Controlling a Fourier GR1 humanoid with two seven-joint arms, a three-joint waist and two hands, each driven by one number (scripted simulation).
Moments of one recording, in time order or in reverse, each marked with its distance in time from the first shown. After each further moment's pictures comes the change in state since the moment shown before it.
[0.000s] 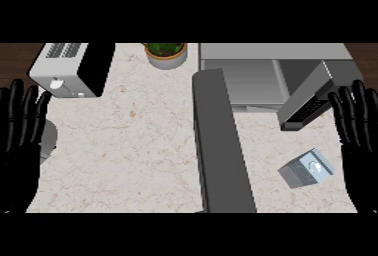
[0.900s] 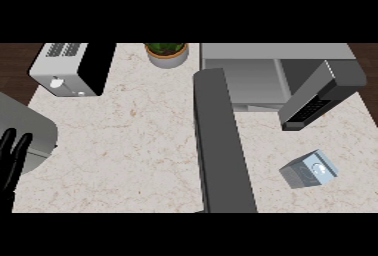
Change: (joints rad) left arm 0.266 -0.021 0.064 -0.174 0.283 -0.136 0.085; right arm 0.191 -0.223 -0.291 -0.109 -0.506 0.385 0.092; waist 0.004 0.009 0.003
